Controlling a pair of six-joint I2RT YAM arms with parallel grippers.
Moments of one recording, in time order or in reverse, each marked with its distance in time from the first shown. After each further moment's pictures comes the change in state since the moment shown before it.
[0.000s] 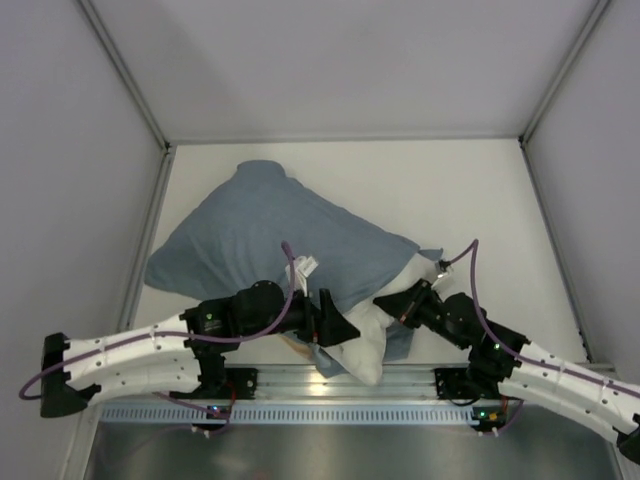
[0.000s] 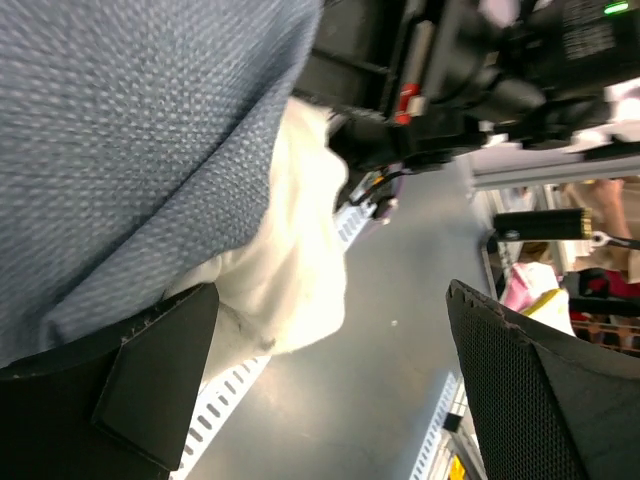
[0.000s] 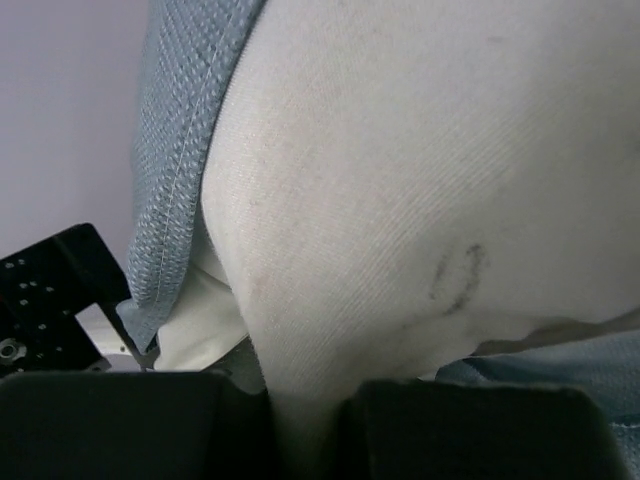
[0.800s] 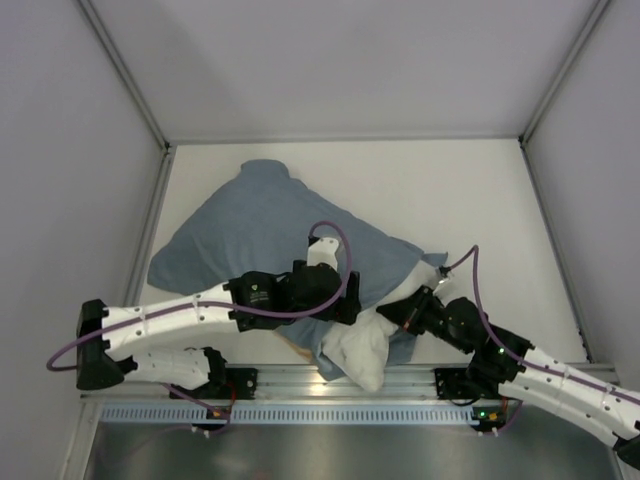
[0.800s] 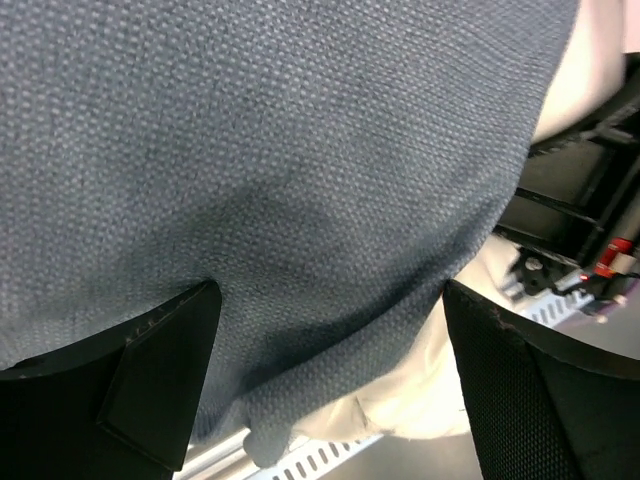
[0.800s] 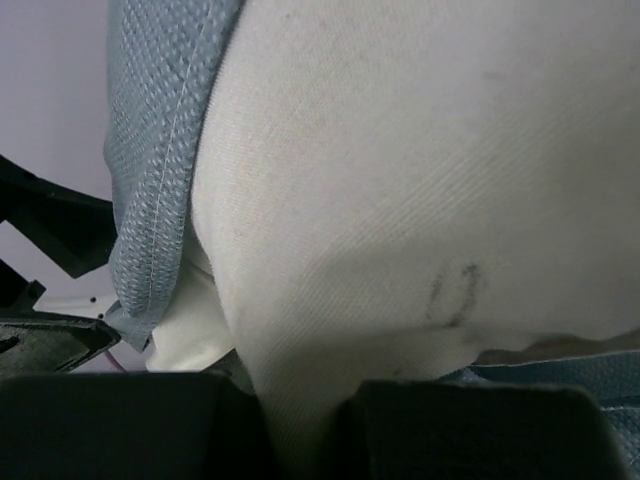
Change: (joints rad) left arm -0.032 0.344 0.411 -0.470 -0.389 0.116; right arm 0.000 -0.118 -0.039 -0.132 -0.031 0.002
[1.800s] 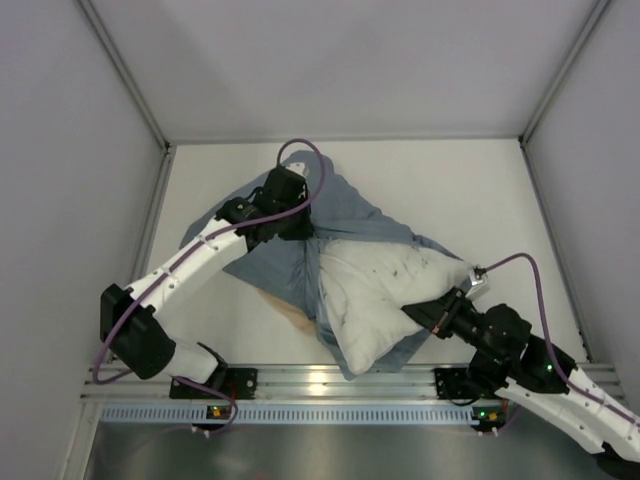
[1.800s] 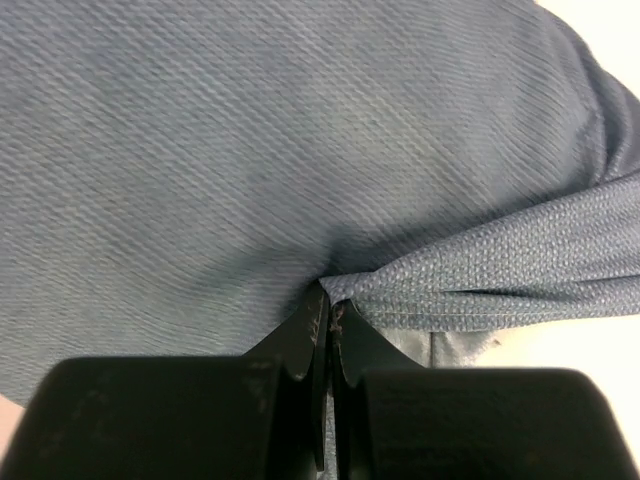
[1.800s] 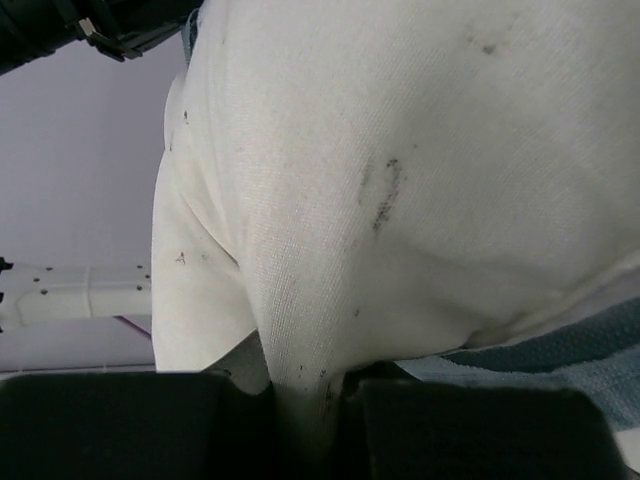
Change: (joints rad) left arm 0.626 0.253 0.266 -0.018 0.291 0.301; right arm -0.010 -0.341 0.177 -0.439 0.023 -0.057
